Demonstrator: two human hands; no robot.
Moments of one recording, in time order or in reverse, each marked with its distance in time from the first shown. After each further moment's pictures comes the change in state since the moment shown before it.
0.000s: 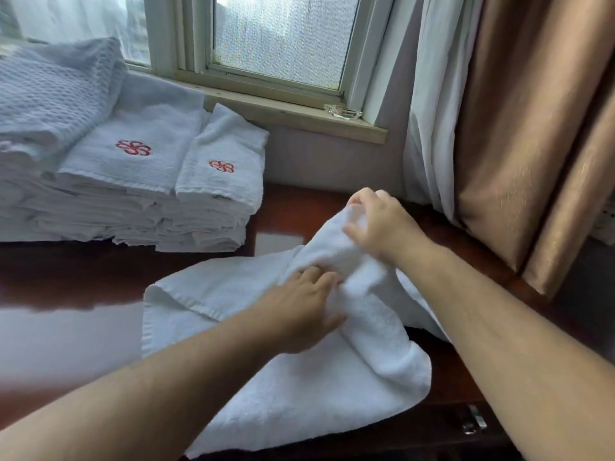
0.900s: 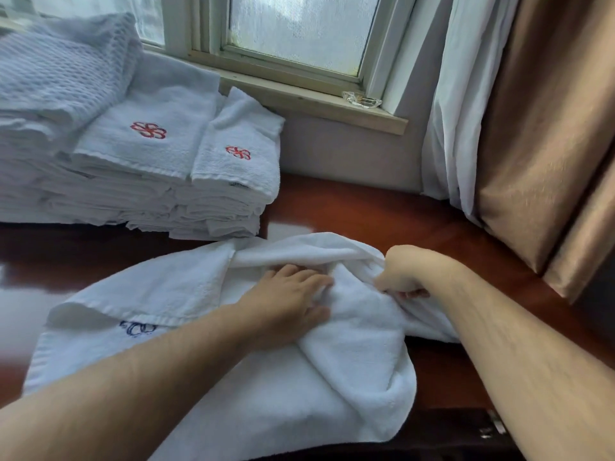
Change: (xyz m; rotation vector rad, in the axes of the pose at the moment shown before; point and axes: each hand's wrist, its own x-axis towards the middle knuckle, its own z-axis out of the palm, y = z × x) left_hand -0.002 -0.055 0.017 0.056 0.096 0.043; right_hand -0.016 -0.012 0.013 -0.420 -0.769 0.441
